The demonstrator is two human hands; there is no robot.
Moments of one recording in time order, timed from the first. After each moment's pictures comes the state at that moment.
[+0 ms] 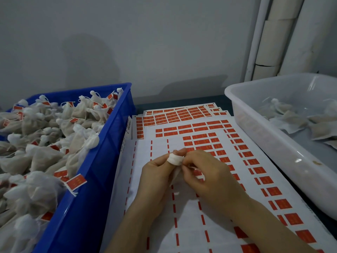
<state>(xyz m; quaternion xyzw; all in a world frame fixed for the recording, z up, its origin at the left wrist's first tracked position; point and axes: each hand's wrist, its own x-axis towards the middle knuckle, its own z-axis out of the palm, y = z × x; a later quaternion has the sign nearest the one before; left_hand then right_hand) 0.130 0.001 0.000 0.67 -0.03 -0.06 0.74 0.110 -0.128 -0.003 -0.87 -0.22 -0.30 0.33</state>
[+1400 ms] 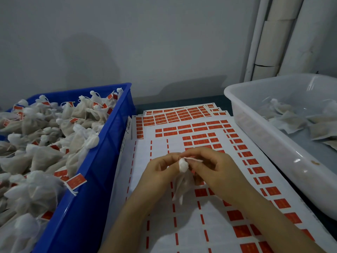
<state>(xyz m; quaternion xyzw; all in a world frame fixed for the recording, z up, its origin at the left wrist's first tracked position) 0.134 0.010 0.006 0.74 -0.14 -0.08 0.66 0.111 -0.141 0.008 -0.83 -0.13 -0.13 0.53</state>
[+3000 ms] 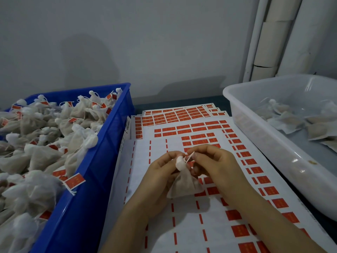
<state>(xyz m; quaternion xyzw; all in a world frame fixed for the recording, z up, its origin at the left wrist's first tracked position) 0.131 0.003 0.004 0.64 -0.04 -0.16 0.75 0.115 -0.138 0.011 -0.74 0.02 -0.08 0.66</state>
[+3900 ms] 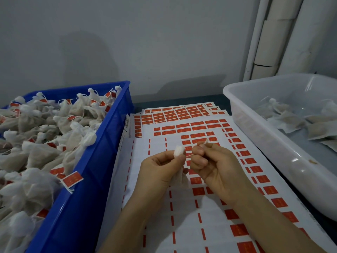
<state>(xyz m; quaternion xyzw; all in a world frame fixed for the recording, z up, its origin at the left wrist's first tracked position) 0.130 -0.003 0.004 0.69 -0.02 -0.04 0.72 0.120 -0.140 0.019 -0.37 0.03 0.07 0.93</state>
